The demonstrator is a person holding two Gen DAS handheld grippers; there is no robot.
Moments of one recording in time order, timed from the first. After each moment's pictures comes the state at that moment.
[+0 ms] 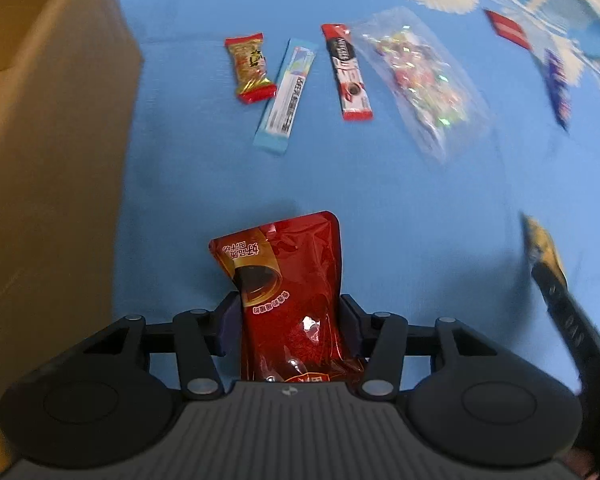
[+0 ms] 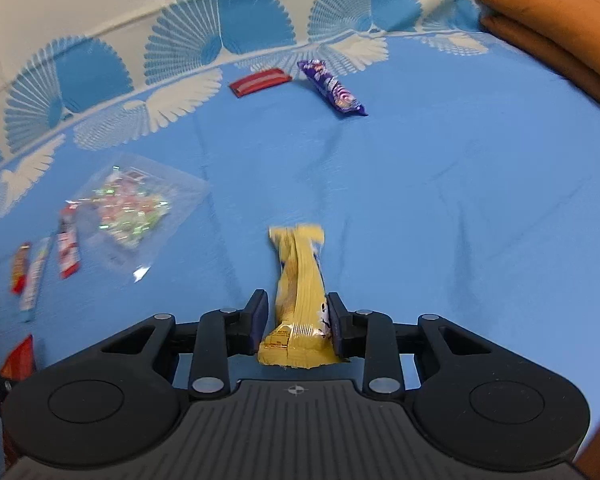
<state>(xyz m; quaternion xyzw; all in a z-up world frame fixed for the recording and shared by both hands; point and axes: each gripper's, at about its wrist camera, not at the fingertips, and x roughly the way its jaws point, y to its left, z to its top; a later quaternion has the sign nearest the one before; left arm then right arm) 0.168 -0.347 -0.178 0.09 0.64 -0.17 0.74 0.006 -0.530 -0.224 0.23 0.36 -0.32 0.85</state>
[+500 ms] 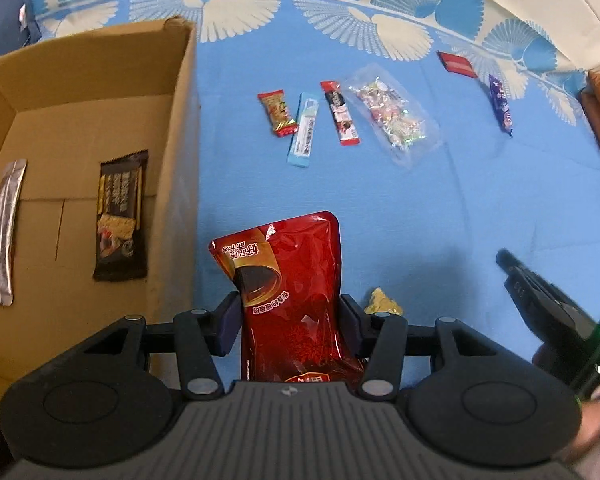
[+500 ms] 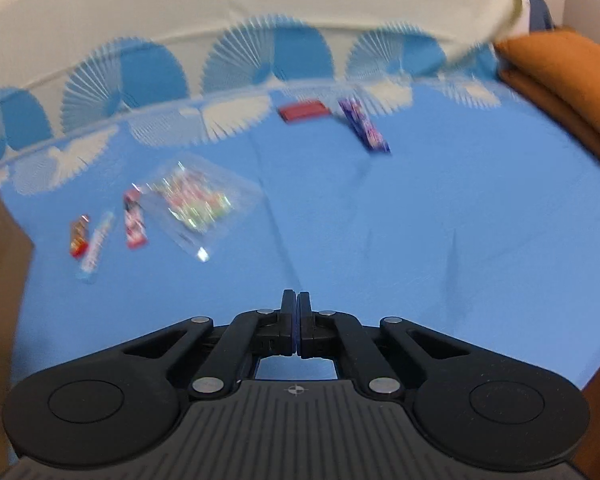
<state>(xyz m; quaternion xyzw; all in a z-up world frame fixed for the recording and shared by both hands) 0.109 -0.268 -0.092 0.08 0.58 -0.20 0.78 -0.015 -0.476 -0.185 0.17 0.35 -0.30 0.87</state>
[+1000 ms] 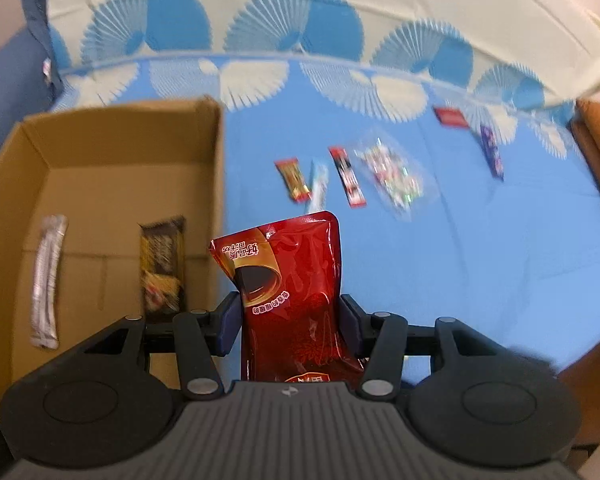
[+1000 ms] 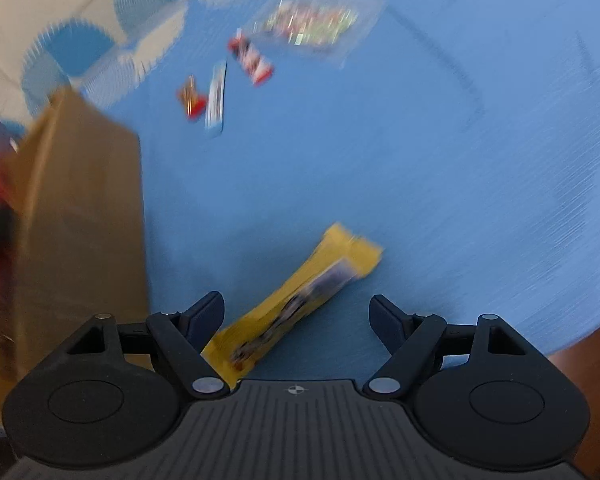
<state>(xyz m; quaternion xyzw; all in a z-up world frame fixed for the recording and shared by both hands) 0.115 -0.253 -0.048 0.08 0.51 -0.20 0.83 0.015 -0.386 -0.219 0.35 0.49 -0.16 0.78</state>
